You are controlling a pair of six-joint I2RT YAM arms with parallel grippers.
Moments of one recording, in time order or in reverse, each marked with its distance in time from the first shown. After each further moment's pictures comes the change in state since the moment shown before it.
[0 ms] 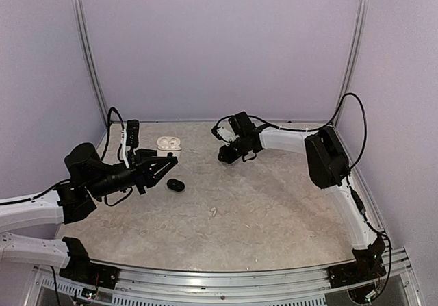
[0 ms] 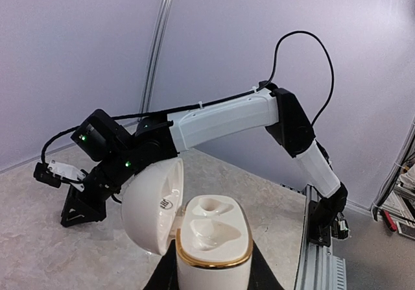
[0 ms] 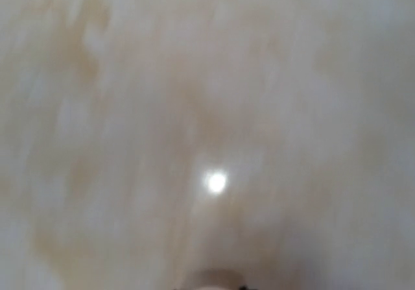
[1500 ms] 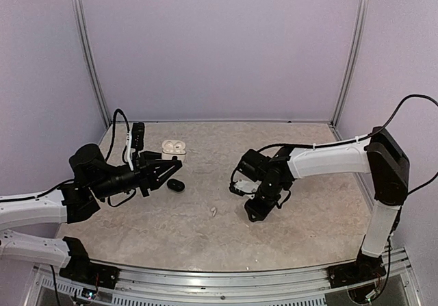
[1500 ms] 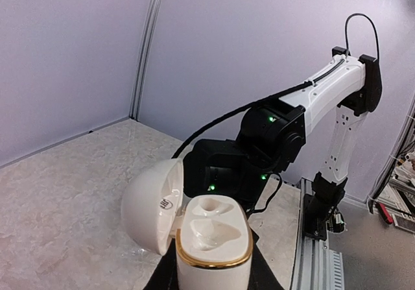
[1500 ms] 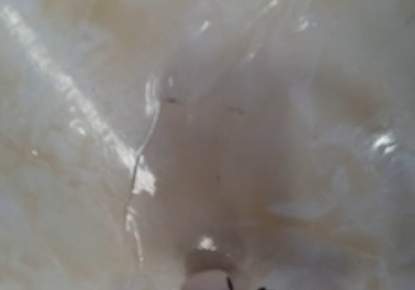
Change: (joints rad) left arm -0.019 0.043 -0.001 0.030 0.023 0.008; right arm 0.282 -0.708 -0.892 -0.355 0.116 0.128
